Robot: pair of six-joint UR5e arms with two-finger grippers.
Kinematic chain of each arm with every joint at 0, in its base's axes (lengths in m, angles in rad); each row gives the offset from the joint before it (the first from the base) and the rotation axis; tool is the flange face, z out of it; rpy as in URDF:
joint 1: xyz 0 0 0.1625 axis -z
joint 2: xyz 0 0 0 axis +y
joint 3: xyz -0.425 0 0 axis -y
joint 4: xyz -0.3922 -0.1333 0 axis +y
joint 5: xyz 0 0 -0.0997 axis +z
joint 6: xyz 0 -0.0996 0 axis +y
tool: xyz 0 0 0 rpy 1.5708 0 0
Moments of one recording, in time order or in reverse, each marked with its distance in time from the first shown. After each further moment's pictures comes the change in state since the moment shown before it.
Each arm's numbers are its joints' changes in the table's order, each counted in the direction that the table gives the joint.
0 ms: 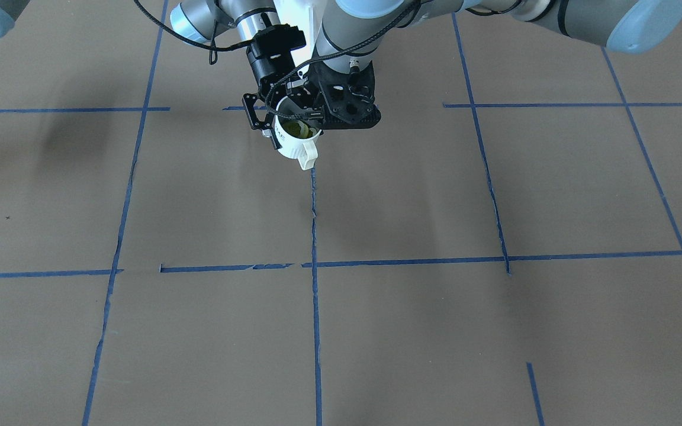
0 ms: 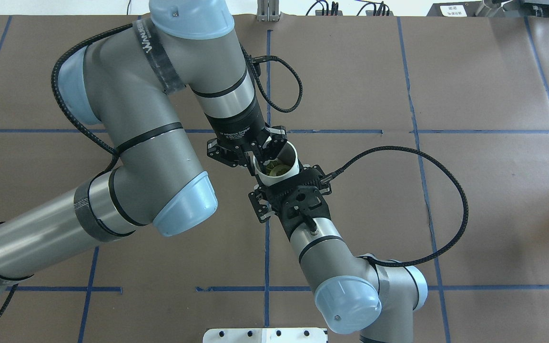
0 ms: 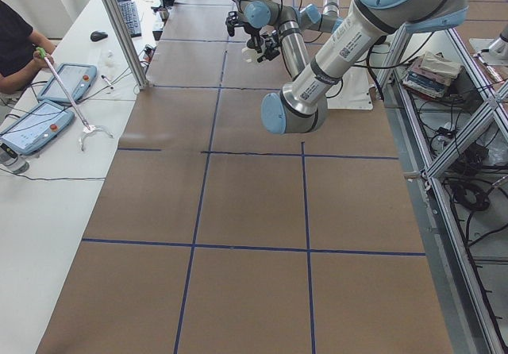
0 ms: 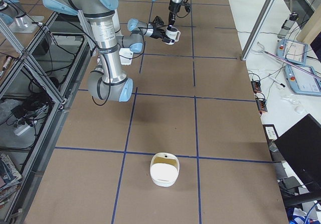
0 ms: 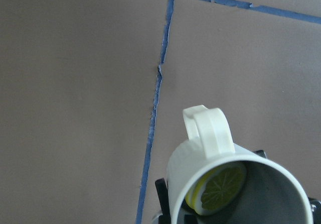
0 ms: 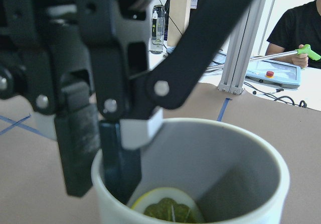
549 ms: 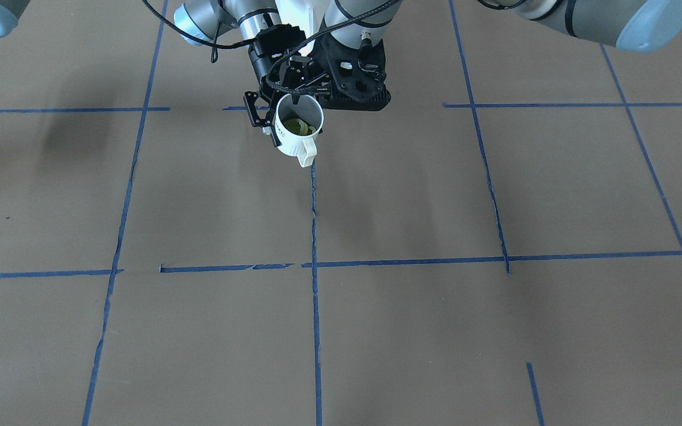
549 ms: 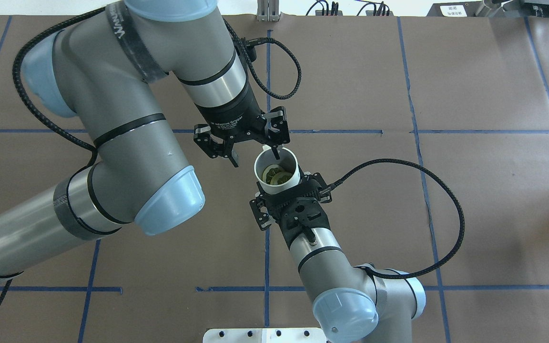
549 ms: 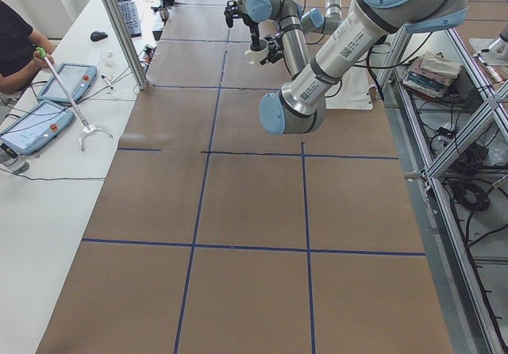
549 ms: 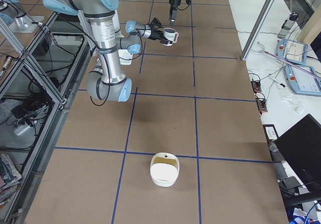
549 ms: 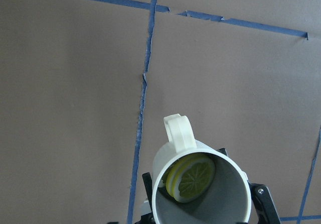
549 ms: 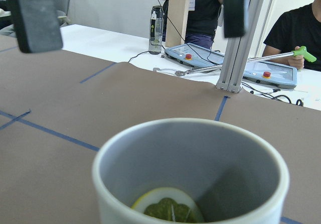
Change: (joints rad) left arm 0.040 -0.004 -0.064 0.003 -0.005 0.003; right arm 0.027 0.008 -0.005 -0.025 0.046 -0.011
